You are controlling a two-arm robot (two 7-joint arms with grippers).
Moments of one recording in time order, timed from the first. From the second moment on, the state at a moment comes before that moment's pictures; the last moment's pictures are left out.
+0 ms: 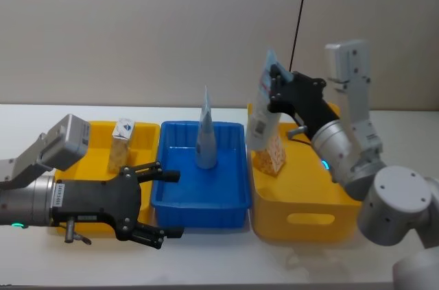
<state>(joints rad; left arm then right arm) -0.65 0.52 0.55 -1.32 -0.45 -0.09 -1.21 0.43 0.12 -0.21 -1.46 0.12 0.07 0.18</state>
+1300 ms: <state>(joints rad) -0.65 0.52 0.55 -1.32 -0.45 -0.09 -1.21 0.42 0.23 -0.18 -1.28 -0.02 -0.02 0.19</state>
